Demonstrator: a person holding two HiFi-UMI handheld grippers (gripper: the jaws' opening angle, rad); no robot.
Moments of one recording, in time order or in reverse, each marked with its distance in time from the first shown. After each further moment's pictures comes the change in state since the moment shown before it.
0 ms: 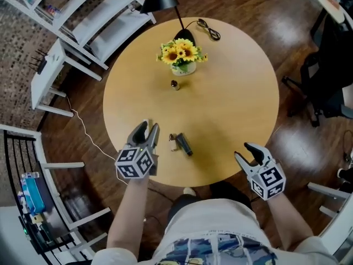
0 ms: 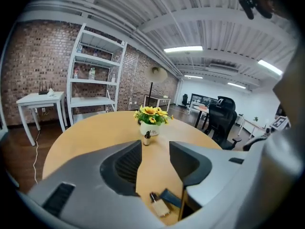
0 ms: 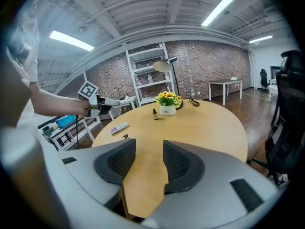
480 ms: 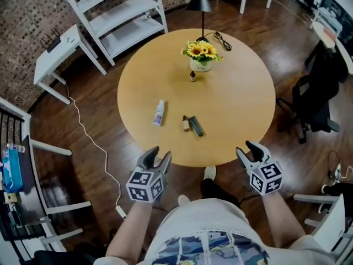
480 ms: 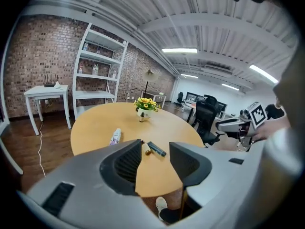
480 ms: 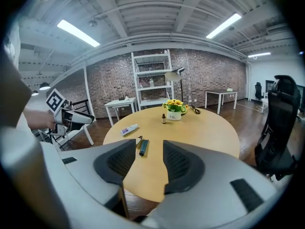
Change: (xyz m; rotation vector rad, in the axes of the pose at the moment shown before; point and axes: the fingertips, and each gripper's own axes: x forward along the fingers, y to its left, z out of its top) left arm -0.222 -0.033 -0.117 -0.020 0.044 -0.057; right arm -0.060 0.130 -0.008 -0.063 -0.035 -0.090
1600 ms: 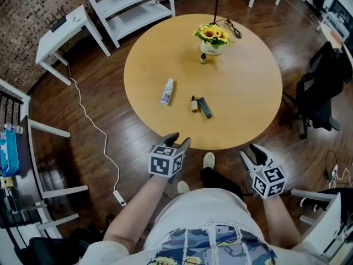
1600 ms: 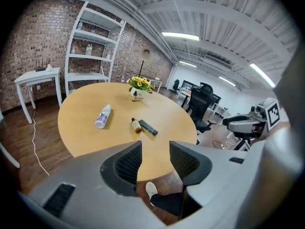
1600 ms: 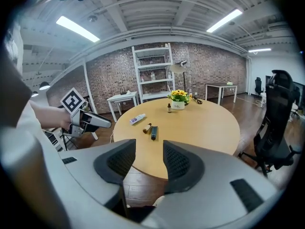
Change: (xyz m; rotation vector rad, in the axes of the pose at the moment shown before) left arm 0.030 -0.012 -0.070 -0.044 0.197 -0.078; right arm -0.024 0.058 -0.052 0.022 0.079 0.009
